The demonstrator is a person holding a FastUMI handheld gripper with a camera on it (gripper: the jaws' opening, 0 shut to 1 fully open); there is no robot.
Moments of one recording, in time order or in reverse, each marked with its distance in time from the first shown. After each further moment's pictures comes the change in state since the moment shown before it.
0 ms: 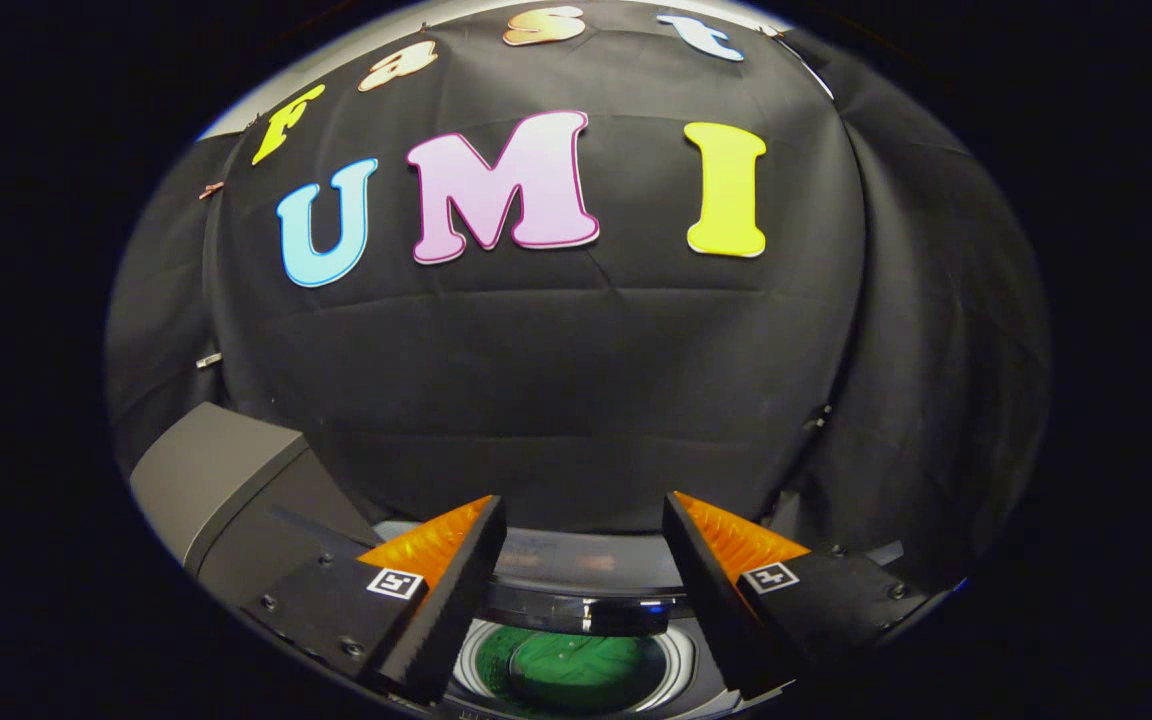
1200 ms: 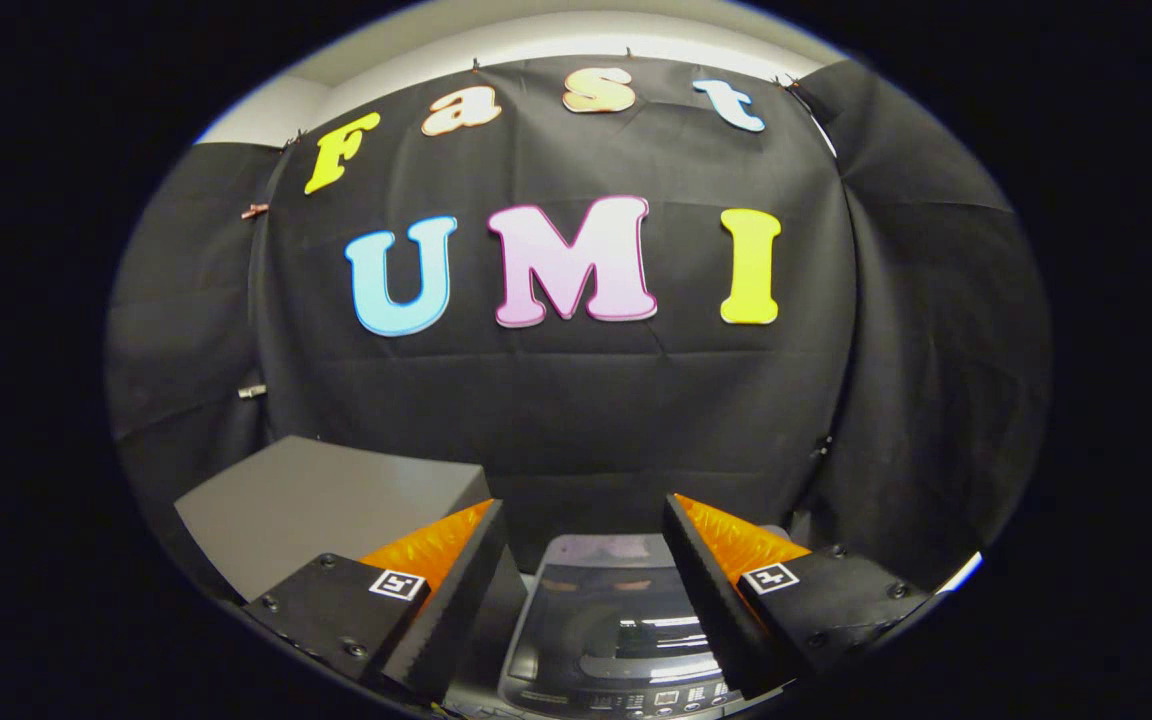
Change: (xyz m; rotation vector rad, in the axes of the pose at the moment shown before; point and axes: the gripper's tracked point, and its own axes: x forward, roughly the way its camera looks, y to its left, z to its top) arm -0.136 0.141 0.056 0.005 -0.240 0.023
